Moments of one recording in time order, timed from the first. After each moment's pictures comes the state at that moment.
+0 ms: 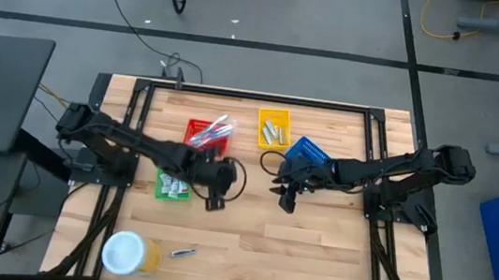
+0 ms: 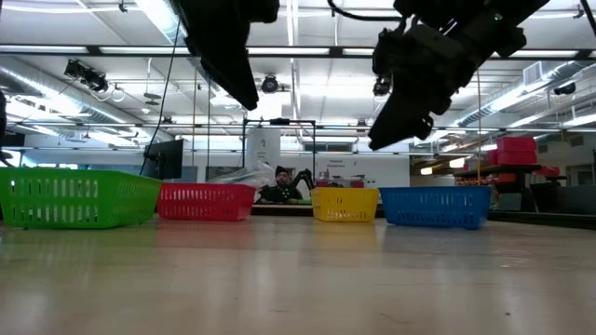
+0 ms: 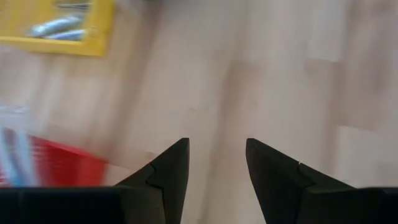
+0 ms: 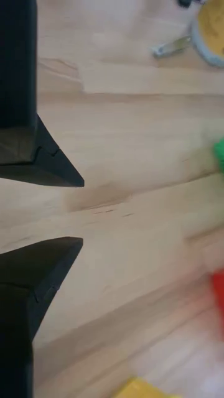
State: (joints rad) left arm -0.20 1.59 1.25 -0.69 -0.32 -0.31; right arm 0.08 1.42 0.77 -0.11 0.05 0.34
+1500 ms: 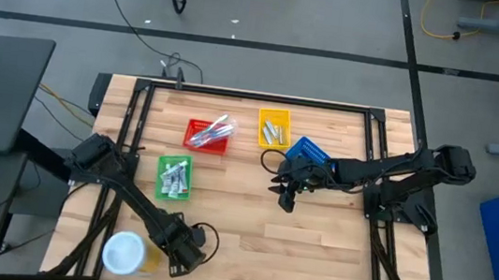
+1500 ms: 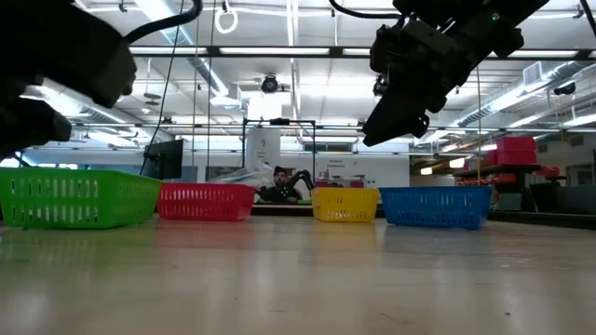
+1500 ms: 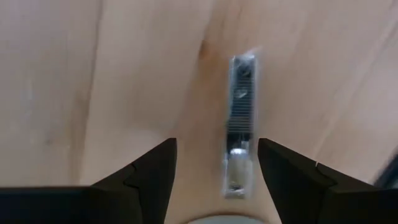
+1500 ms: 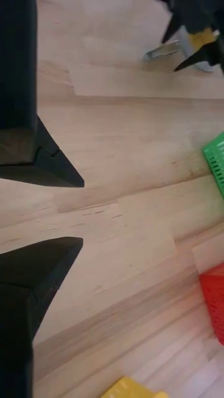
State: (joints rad) left arm -0.67 1.89 1.22 -0.74 0.07 -0.98; right arm 0.08 1.42 0.77 -0.09 0.05 0.35
